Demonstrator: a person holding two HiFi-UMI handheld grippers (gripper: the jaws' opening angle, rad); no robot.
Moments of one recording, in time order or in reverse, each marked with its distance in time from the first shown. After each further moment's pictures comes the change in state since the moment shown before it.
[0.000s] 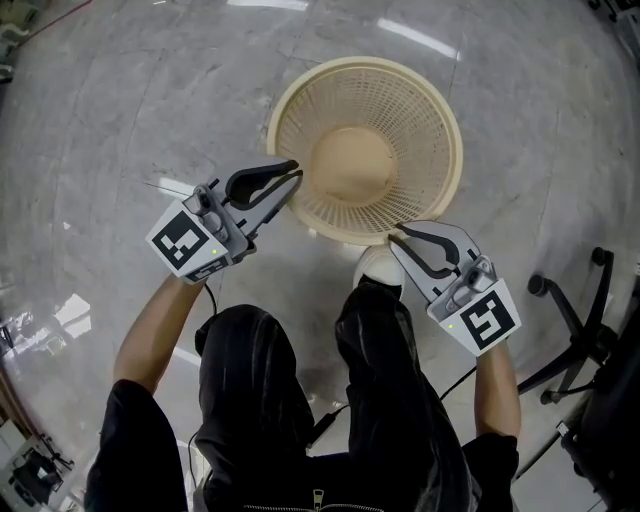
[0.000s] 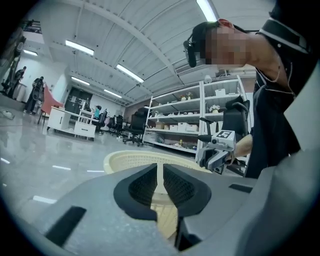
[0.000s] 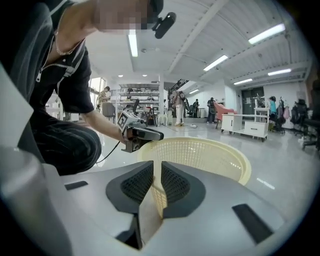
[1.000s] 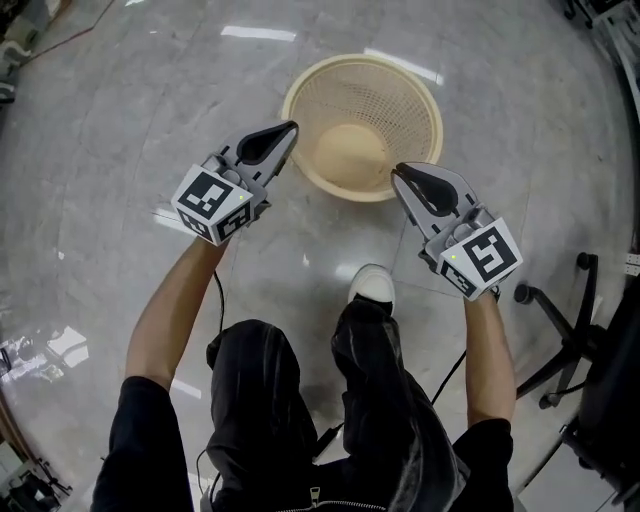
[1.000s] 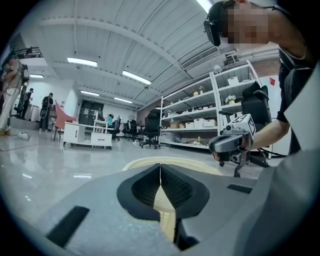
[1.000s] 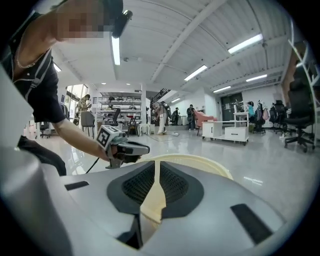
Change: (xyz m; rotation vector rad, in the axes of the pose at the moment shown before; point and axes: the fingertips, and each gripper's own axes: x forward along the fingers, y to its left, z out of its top) left arm 0.042 0.089 0.043 0.109 -0.024 0.185; right arm 0.019 -0.106 0.070 0.102 -0.153 -0.196
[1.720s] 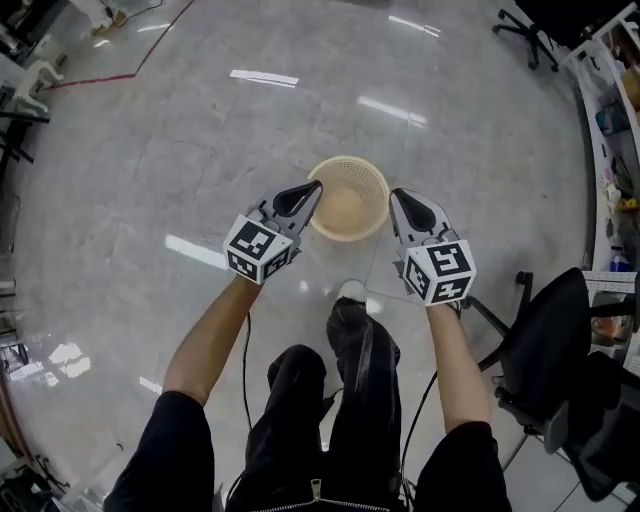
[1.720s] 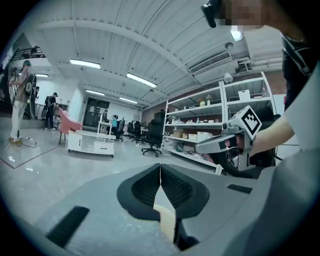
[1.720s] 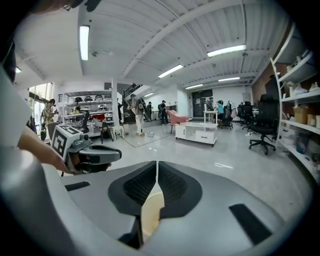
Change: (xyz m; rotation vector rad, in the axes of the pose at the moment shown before) left arm -0.035 -0.066 0.304 -0.058 0.043 0.044; right arm -0.084 -0.022 0.298 0.148 0.110 -0.331
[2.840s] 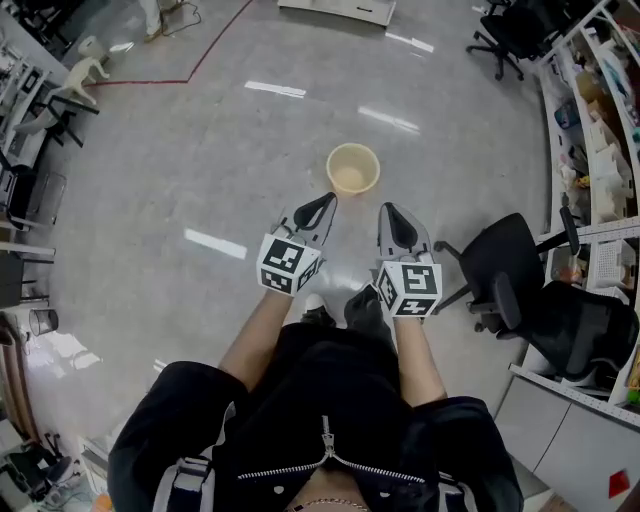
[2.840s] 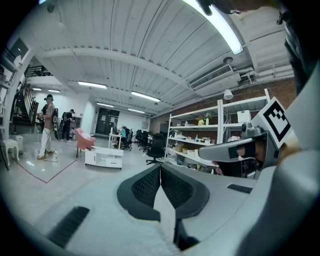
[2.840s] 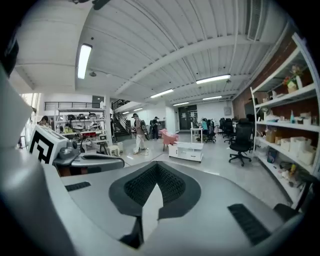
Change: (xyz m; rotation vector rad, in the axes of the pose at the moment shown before) left arm -0.326 -0.250 0.356 -0.039 -0.033 0.149; right arm -0.371 0.281 0.295 0.064 -0.117 -0.168
